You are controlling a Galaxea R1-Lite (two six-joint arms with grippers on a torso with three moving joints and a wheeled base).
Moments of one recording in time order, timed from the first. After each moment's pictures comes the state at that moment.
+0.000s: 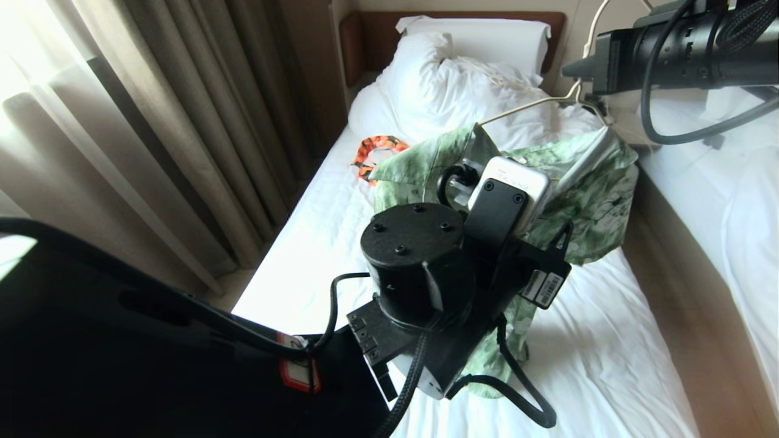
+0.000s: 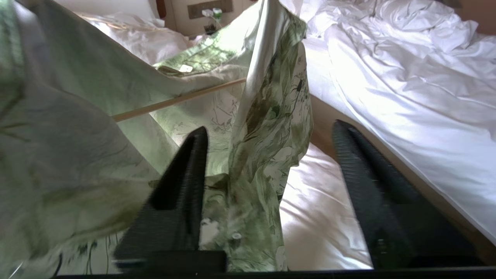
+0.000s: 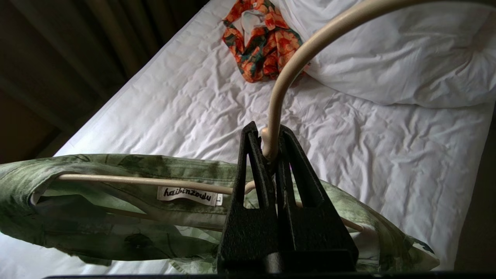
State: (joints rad) left arm -1.08 1.97 -1.08 -1.10 0.32 0.26; right arm 0.36 1.76 -1.96 0.29 0.03 -0.08
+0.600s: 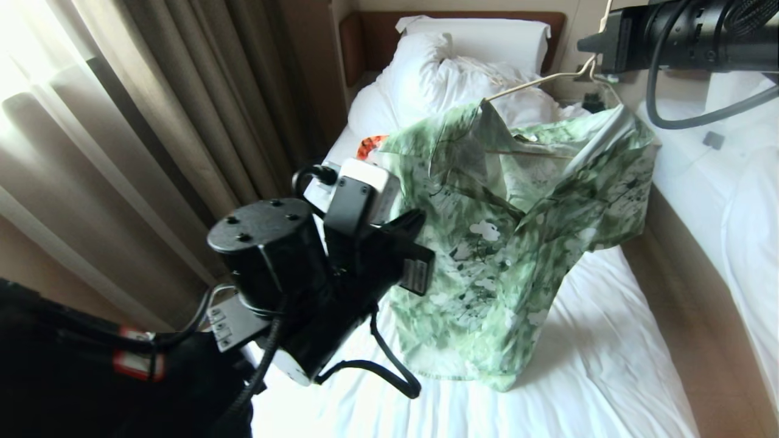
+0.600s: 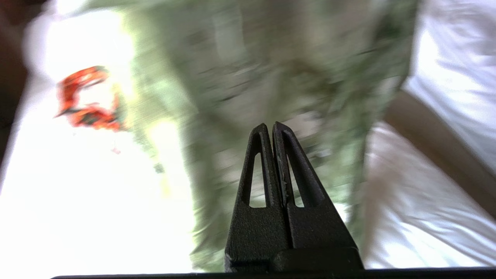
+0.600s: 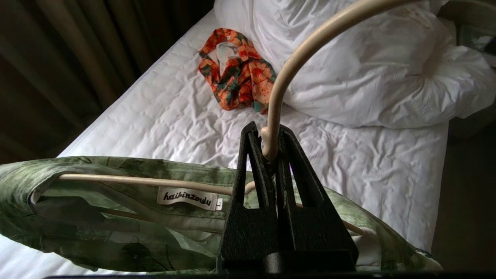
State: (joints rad) left arm -0.88 1.74 -0.76 -1.10 0.35 0.21; right arm 0.35 1.75 -1.96 0.20 -0.04 -0.11
